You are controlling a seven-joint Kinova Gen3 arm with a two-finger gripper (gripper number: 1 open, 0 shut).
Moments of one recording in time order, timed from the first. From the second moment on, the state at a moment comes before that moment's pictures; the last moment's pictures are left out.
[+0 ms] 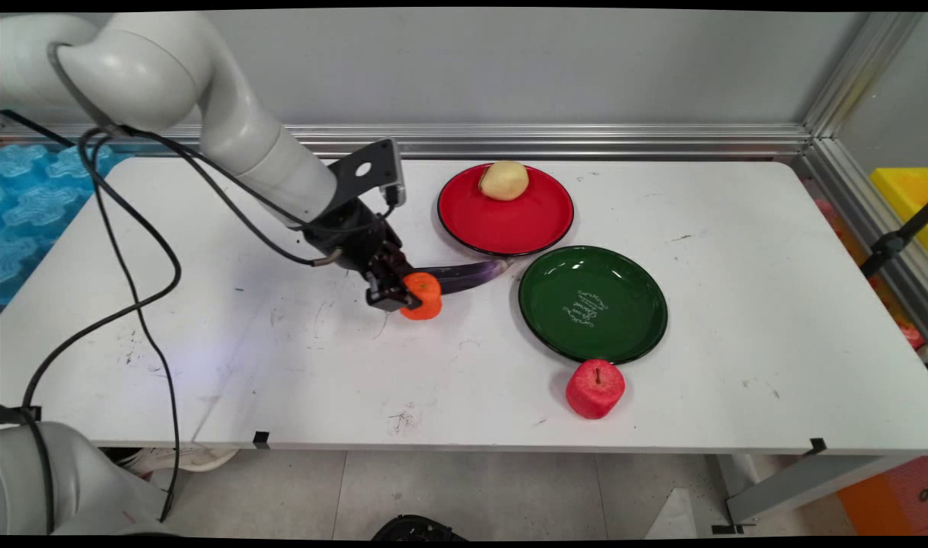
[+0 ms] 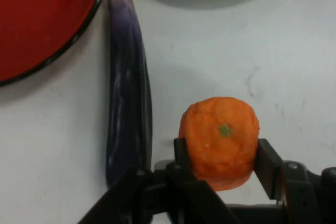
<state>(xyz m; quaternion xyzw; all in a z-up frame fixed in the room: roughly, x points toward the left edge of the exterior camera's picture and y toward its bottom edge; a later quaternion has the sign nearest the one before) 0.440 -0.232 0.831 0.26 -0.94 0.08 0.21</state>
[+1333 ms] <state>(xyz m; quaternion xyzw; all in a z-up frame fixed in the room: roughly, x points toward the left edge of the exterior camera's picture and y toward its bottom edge) 0.408 -0.262 0.785 0.28 -0.93 0.07 0.23</state>
